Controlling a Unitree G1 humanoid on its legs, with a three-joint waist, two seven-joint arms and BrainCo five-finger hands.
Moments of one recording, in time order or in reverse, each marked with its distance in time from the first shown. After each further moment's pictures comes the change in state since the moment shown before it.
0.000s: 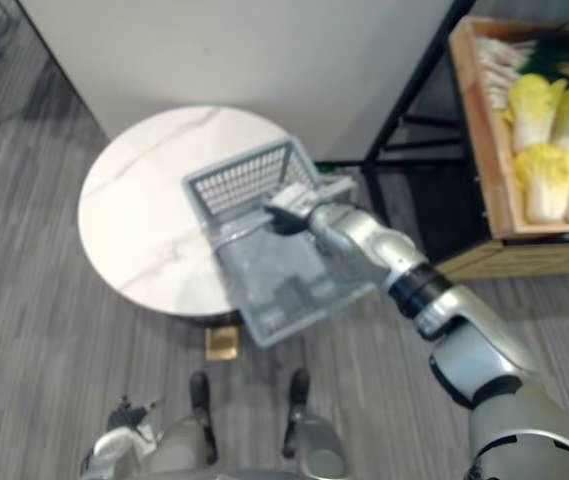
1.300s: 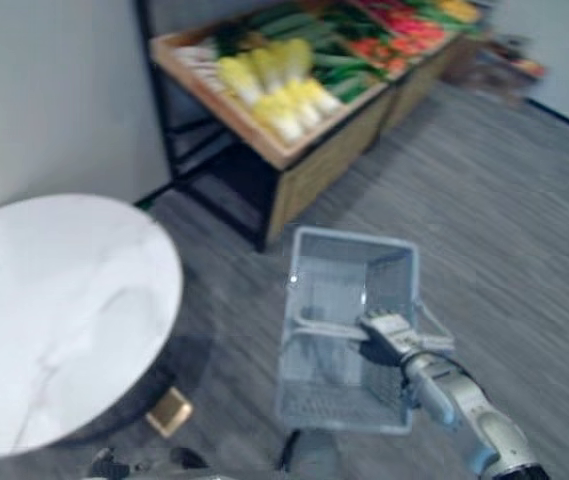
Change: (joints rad) left arm 0.099 0.088 -0.084 0.069 0.284 0.061 -0.080; right arm 1.010 -0.095 -0.548 -0.358 -0.112 -0.030 -0.086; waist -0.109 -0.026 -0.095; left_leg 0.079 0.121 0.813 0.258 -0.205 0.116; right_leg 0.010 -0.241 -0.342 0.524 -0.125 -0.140
